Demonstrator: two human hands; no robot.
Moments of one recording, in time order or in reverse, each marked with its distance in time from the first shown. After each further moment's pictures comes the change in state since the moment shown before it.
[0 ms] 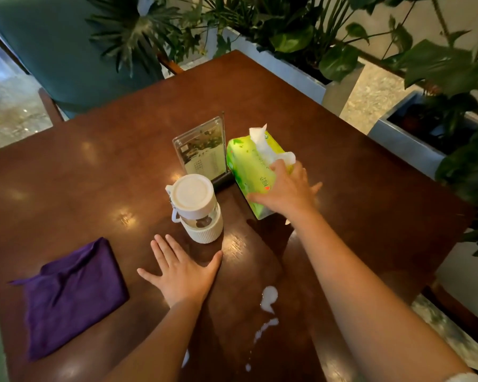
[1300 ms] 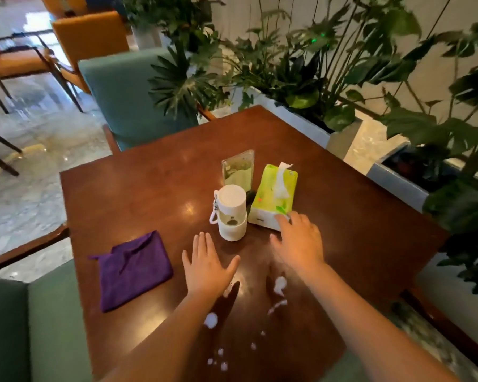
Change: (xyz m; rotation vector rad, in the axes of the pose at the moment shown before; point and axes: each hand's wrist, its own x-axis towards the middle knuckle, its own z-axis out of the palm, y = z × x) left_hand -0.051 -0.033 -0.075 -0.097 0.052 0.310; right_hand -0.152 -0.014 -0.019 -0.258 0.238 -0.344
